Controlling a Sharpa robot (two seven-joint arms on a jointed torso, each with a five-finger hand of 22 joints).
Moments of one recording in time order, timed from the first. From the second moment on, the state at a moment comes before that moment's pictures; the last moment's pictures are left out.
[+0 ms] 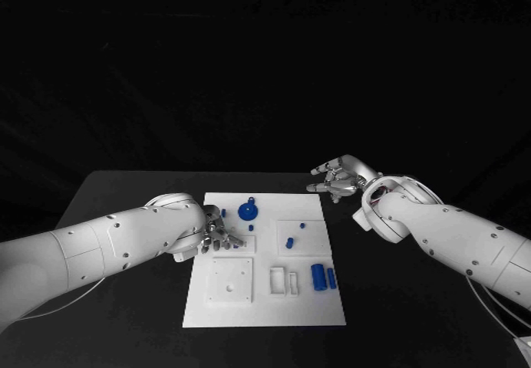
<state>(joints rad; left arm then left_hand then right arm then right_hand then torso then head) 1.32 -0.52 -0.23 1.13 -0.98 0.05 -0.51 1.11 -0.18 0.06 0.26 0.15 1.32 -0.01 0.06 0.57 1.46 -0.07 0.56 0.51 1.34 -0.11 1.13 0.64 0.04 1.27 -0.11 0.32 1.31 0.99 -0.72 0.37 1.29 -1.26 -0.31 -0.10 1.25 -0.08 0.06 -0.08 0.36 0.90 0.13 0.06 0.06 1.10 0.02 0.92 0.97 1.34 -0.04 0.89 0.95 0.11 1.47 -0.06 0.20 1.22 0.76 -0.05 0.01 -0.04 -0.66</state>
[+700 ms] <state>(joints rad) 1.32 -0.50 -0.23 1.12 -0.97 0.04 -0.51 1.10 -0.12 0.06 0.17 0.22 1.24 0.01 0.06 0.46 1.47 -0.06 0.56 0.50 1.32 -0.11 1.15 0.60 0.02 1.27 -0.11 0.31 1.31 0.98 -0.72 0.37 1.29 -1.26 -0.31 -0.10 1.25 -0.08 0.06 -0.07 0.36 0.90 0.13 0.06 0.06 1.10 0.02 0.92 0.97 1.34 -0.04 0.89 0.95 0.11 1.47 -0.06 0.20 1.21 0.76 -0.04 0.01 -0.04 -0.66</state>
